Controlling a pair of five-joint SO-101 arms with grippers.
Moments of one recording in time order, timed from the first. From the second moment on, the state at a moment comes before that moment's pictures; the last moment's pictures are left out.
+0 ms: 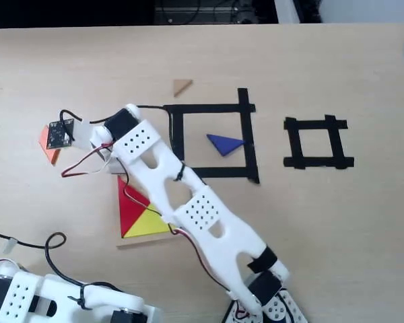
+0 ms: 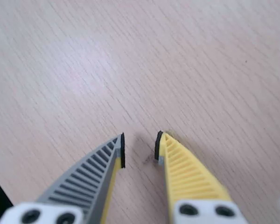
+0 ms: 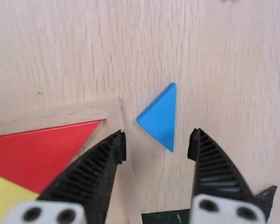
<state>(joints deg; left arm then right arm) -82.5 -70.0 90.4 51.9 -26.2 -45.0 72.0 -84.9 98.5 46.9</state>
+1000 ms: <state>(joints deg) -82.5 -70.0 90.4 51.9 -26.2 -44.8 75.8 -82.9 93.5 49.8</state>
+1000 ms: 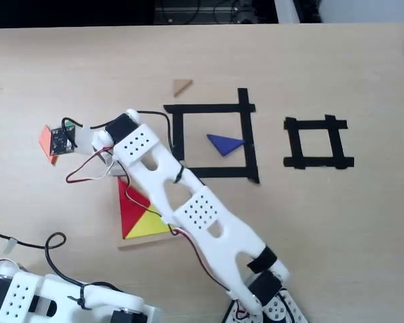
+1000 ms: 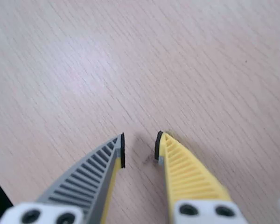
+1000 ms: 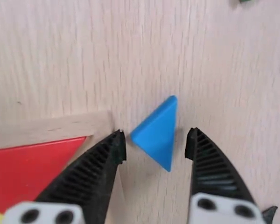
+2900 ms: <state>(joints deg) -82.4 -70.0 90.4 51.9 -26.2 -34.8 76.2 -91.6 99.3 52.4</state>
